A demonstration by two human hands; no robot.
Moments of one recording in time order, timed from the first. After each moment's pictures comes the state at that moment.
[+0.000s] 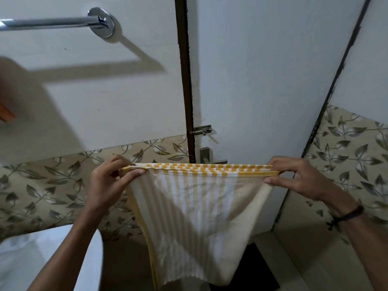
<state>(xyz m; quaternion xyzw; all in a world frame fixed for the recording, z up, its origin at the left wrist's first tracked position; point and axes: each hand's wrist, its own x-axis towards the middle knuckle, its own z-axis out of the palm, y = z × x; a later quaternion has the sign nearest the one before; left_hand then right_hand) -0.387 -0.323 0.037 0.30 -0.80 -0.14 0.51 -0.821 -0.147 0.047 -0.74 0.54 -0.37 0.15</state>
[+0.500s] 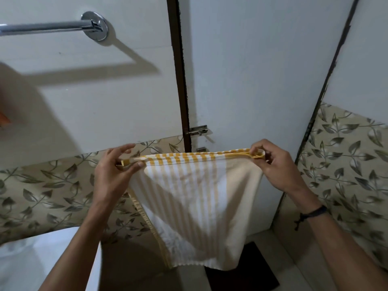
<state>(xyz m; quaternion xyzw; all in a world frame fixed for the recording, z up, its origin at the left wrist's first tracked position) -0.414 -0.316 0.051 0.45 -0.71 -0.22 0.49 -0.785 -0.175 0.036 -0.60 0.60 -0.52 0.09</state>
